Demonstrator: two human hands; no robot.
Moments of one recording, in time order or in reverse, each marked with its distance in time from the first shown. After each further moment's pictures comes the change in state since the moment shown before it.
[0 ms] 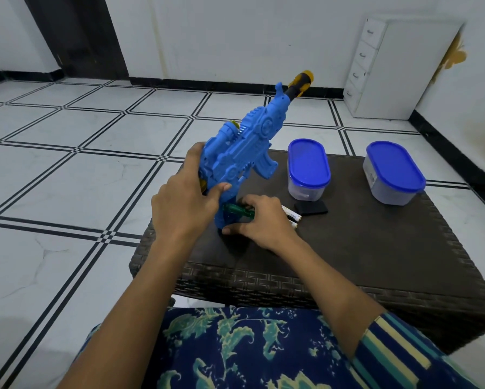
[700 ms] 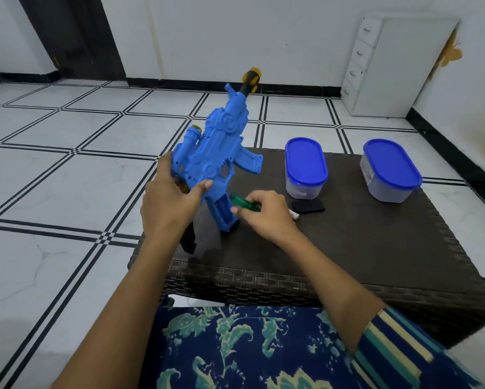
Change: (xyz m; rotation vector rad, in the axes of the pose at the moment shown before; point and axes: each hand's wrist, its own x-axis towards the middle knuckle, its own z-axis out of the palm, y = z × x) left_hand 0.008 -0.026 0.009 -0.312 0.007 -0.206; right_hand 0.006 0.011 -0.001 0.129 0.086 0.104
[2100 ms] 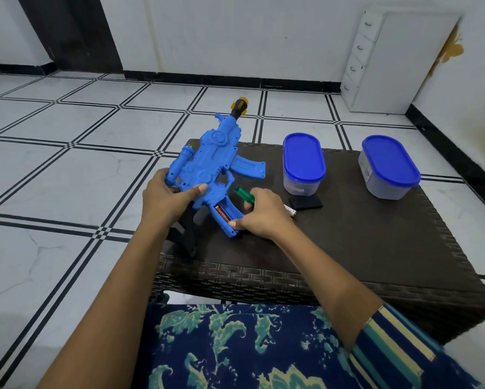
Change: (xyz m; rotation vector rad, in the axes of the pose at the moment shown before) left_hand 0.018 -0.037 0.015 -0.294 -0.197 -0.283; right_hand 0.001 -0.013 -0.007 -0.212 -0.192 0.183
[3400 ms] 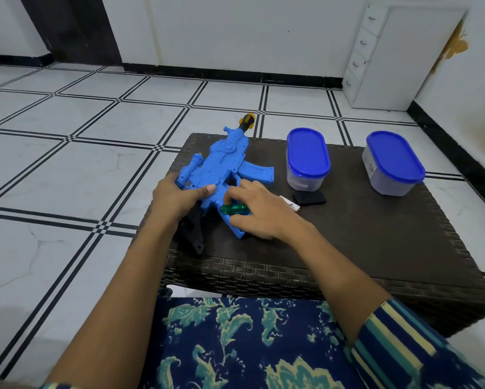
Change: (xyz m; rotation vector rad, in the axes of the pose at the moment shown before) left_hand 0.003 -0.005 0.009 -0.031 -0.054 -0.172; right_hand -0.005 0.002 -0.002 -0.226 -0.108 -0.487
